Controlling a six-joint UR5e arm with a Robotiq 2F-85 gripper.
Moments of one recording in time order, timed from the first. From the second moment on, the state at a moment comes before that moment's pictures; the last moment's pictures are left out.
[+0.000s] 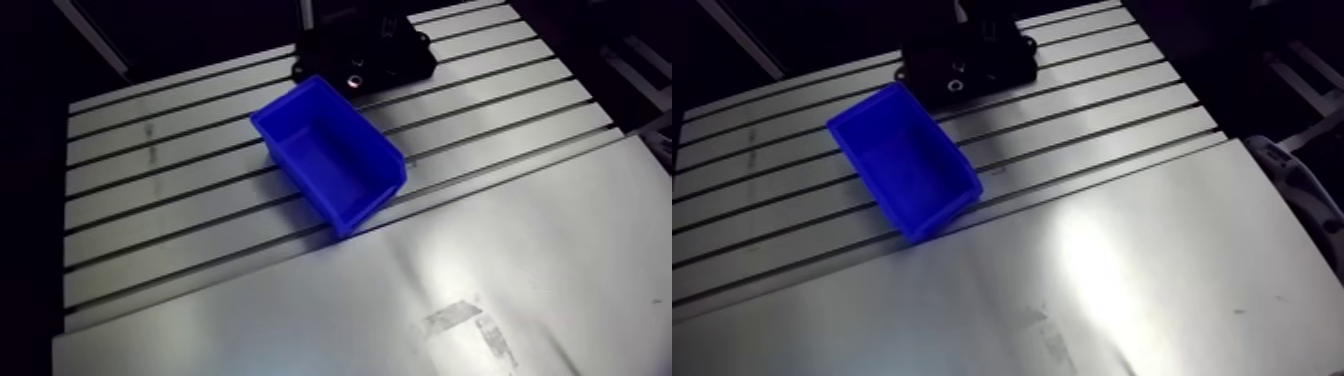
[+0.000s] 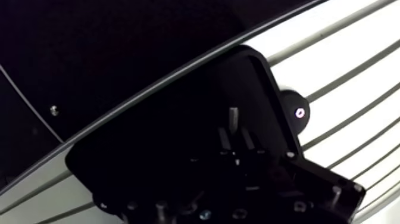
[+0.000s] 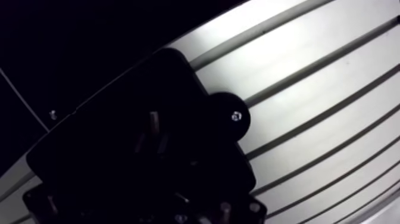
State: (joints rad) arm -0.36 -0.87 1.41 -2.04 -1.58 -1.41
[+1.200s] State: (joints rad) arm -0.33 -1.19 1.58 -1.94 -1.63 -2.02
